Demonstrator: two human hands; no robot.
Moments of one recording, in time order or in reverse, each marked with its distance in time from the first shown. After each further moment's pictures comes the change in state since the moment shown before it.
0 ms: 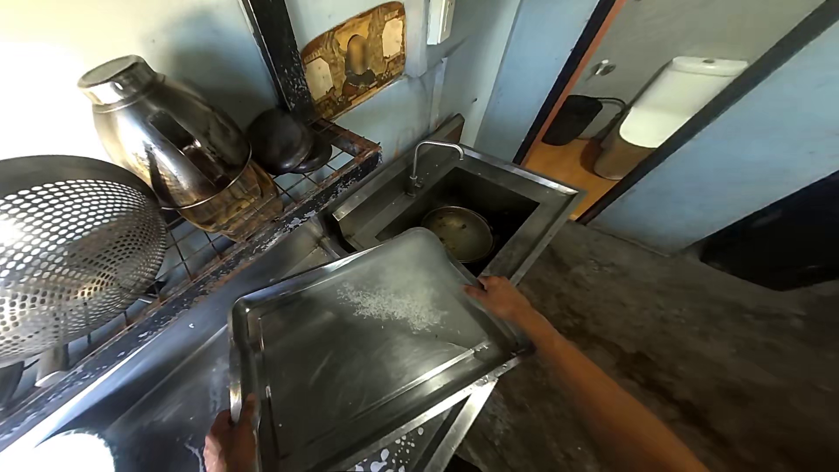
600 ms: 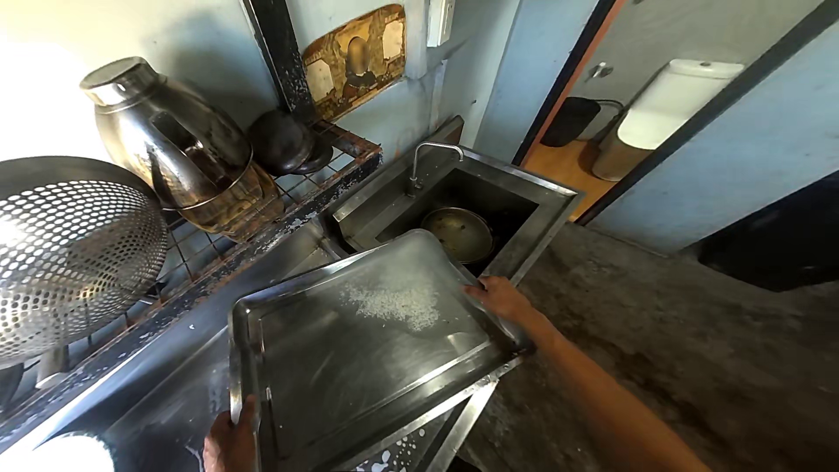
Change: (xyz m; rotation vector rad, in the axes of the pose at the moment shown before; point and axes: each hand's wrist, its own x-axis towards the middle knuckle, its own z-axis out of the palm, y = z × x) left_hand 0.003 -0.002 -0.002 -0.020 -0.001 0.008; right_hand 0.006 0.002 0.001 -0.039 -0.012 -0.011
